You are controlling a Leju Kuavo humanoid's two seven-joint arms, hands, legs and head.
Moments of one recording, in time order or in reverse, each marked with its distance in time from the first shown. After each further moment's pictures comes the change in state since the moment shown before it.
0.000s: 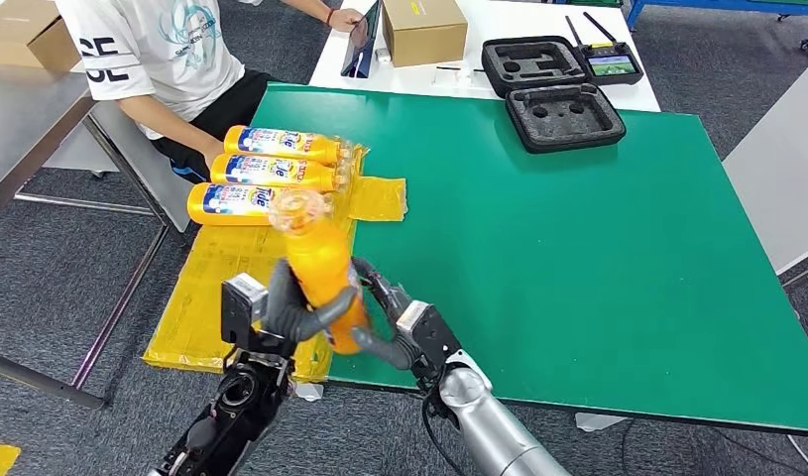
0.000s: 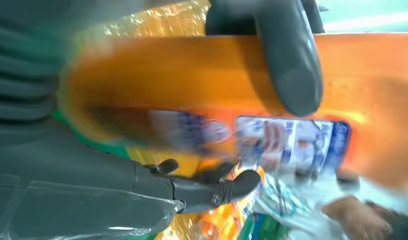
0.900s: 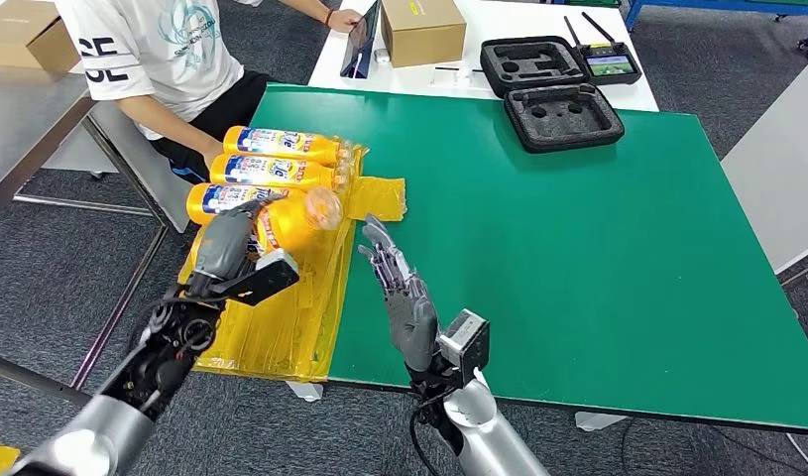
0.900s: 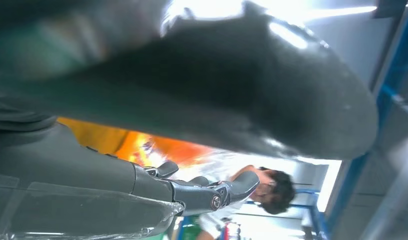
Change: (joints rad) left arm -0.266 0.189 0.074 0.290 -0.862 0.118 0.155; right arm 0.139 -0.022 0.052 -0.445 -0.163 -0.026 0.000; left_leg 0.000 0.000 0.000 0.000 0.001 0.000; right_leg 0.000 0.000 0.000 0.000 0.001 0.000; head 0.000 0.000
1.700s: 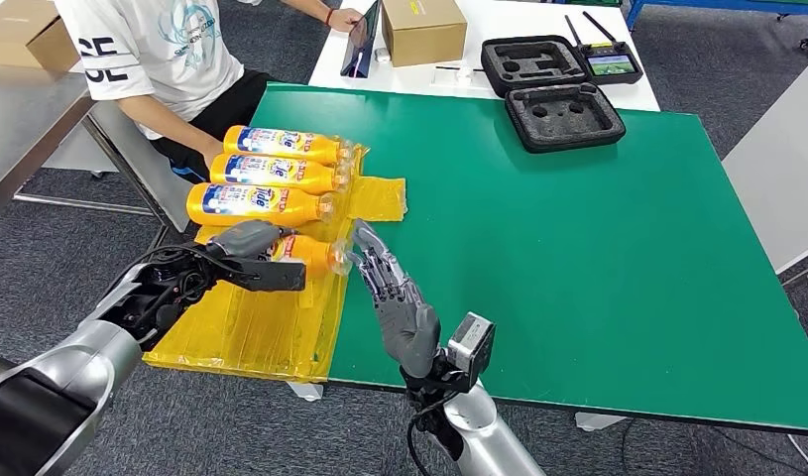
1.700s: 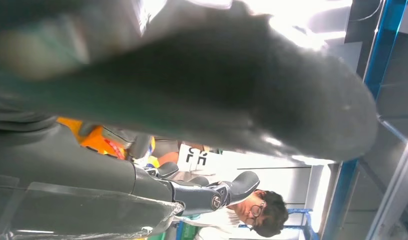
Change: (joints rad) left arm -0.322 0.054 -0.297 0.421 -0.068 -0.442 -0.063; right arm 0.012 0.001 0.011 -0.011 -0.052 0.086 0.000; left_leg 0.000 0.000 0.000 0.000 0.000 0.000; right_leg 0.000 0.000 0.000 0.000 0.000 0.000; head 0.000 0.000
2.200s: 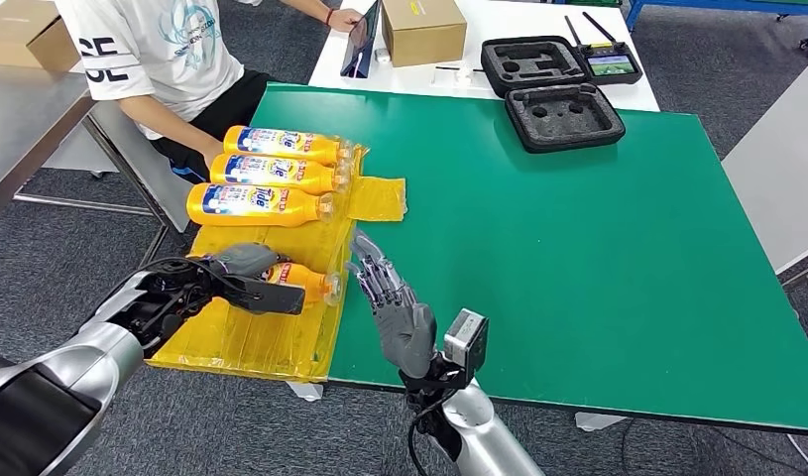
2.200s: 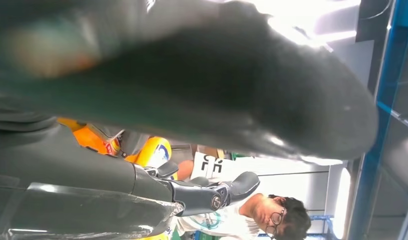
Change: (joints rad) left arm -0.017 -0.007 -0.112 0.123 -0.026 -0.038 0.010; right arm -0.013 0.003 -0.003 0.077 -0.029 0.036 0.000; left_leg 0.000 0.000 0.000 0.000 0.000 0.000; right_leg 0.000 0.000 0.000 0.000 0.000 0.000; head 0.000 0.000
